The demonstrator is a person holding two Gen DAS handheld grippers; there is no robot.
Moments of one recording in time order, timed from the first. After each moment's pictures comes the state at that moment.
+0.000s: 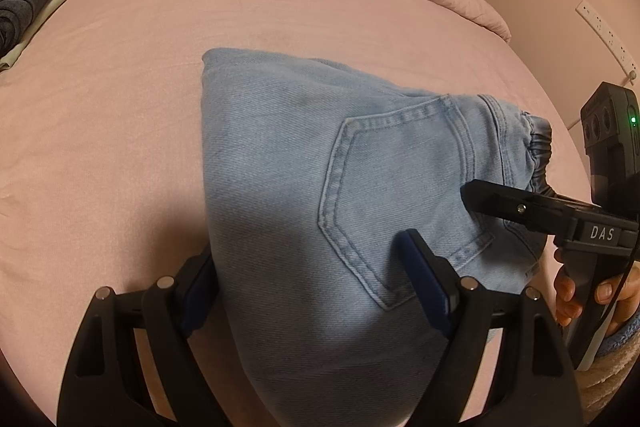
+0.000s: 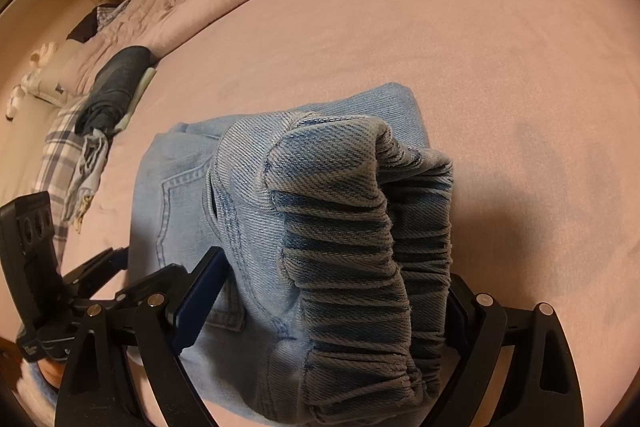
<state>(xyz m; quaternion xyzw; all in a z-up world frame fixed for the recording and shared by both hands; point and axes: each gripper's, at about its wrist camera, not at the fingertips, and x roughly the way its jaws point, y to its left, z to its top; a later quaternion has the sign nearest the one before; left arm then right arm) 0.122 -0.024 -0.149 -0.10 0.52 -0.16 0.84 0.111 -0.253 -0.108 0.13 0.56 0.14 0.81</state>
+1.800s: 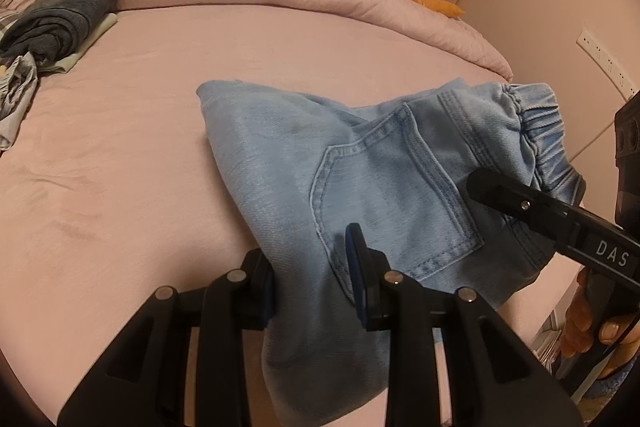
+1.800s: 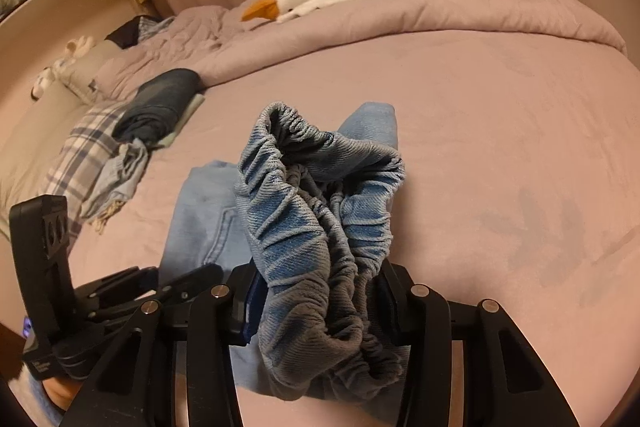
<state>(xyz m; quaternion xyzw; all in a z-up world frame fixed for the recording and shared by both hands) 0.069 -0.006 -0.102 -0.12 0.45 -0.11 0.88 0.071 -0.209 -0.047 0.09 0.46 0.16 0.87</state>
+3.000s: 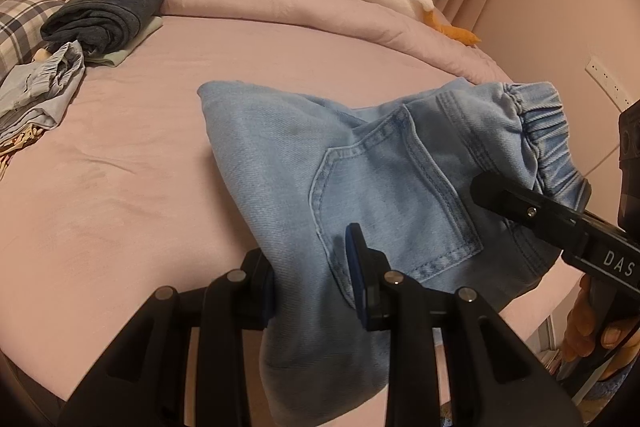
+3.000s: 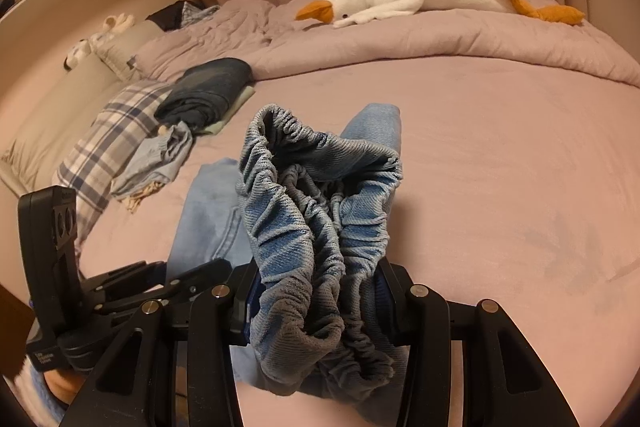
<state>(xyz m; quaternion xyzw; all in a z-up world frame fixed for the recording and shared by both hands) 0.030 0.024 -0.083 -0.14 0.42 -0.07 0.89 0.054 -0.171 -0.023 0.06 0.44 0.21 0.87</state>
